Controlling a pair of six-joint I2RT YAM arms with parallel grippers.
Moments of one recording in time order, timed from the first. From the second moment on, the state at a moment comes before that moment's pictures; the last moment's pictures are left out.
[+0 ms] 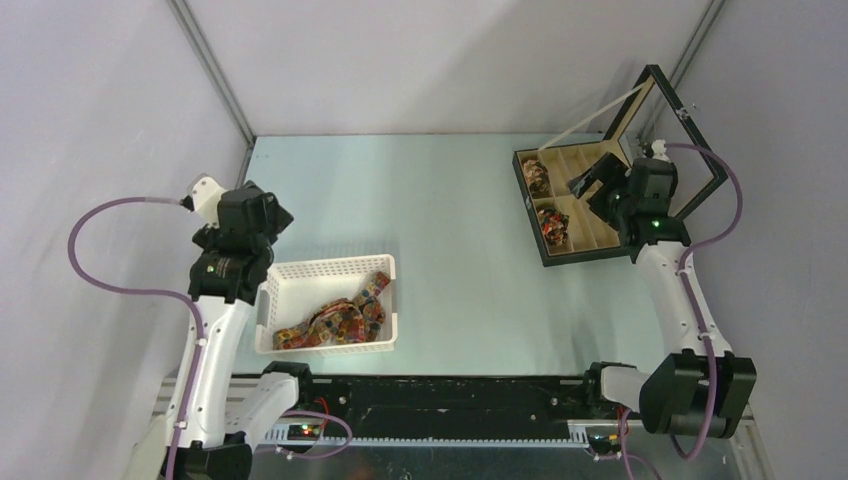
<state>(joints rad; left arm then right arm) -0.07 0.89 1.09 -0.77 -0.56 -0.70 -0.06 1.19 1.02 -0.35 -0.11 0.67</state>
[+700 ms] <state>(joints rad) -0.07 0.72 0.98 -0.70 -0.51 -0.49 -0.03 1.27 1.05 -0.35 -0.19 0.45</state>
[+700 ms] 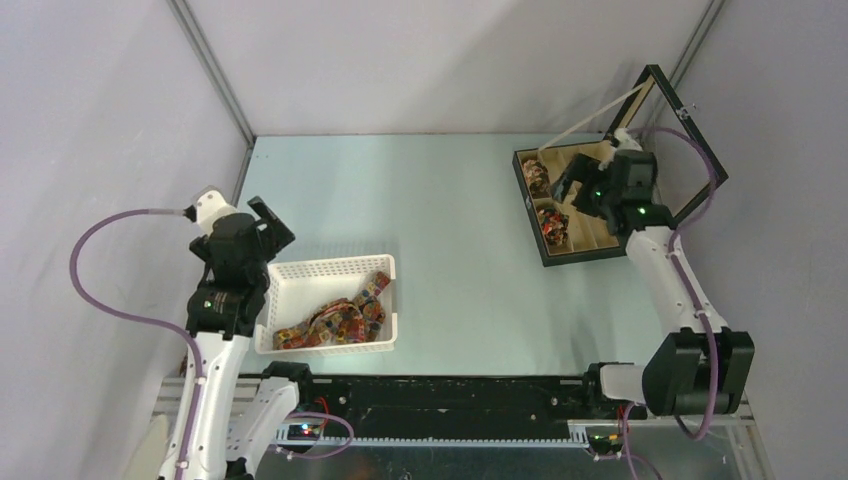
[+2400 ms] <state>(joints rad) 0.09 0.67 0.91 -0.70 -0.46 -0.47 1.17 2.06 1.55 -0.23 -0.18 0.12</state>
